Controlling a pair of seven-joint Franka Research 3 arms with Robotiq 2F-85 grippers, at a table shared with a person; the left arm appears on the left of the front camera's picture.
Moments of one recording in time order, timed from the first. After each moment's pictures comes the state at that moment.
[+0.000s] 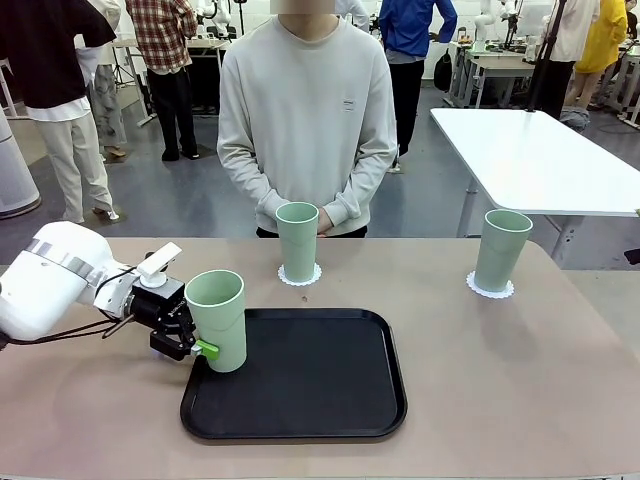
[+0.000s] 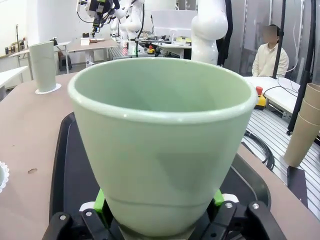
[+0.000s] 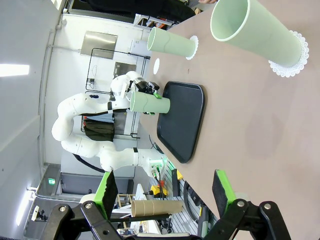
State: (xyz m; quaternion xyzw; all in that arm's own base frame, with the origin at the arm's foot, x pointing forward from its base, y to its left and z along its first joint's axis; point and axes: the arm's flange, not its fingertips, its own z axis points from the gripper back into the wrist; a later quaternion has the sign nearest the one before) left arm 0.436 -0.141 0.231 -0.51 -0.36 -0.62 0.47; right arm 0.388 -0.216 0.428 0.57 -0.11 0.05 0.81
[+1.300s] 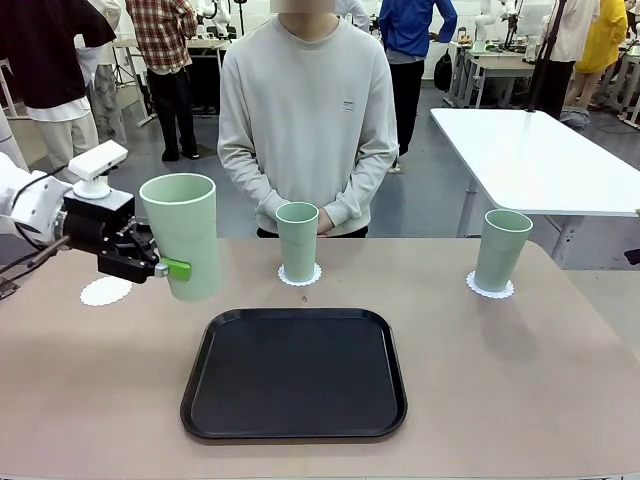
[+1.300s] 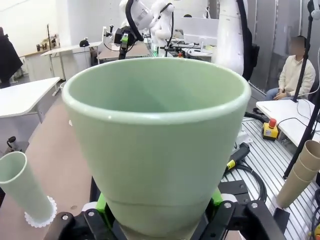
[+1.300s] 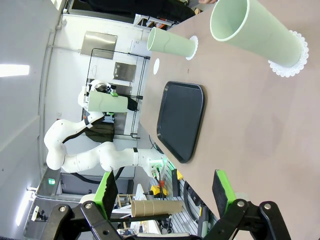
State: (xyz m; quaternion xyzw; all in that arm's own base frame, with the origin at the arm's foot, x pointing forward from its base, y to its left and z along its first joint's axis) left arm 0.383 -0.117 0.417 -0.46 -0.40 -0.59 0.53; right arm 0.388 -0.217 0.428 0.57 -0.11 0.05 0.81
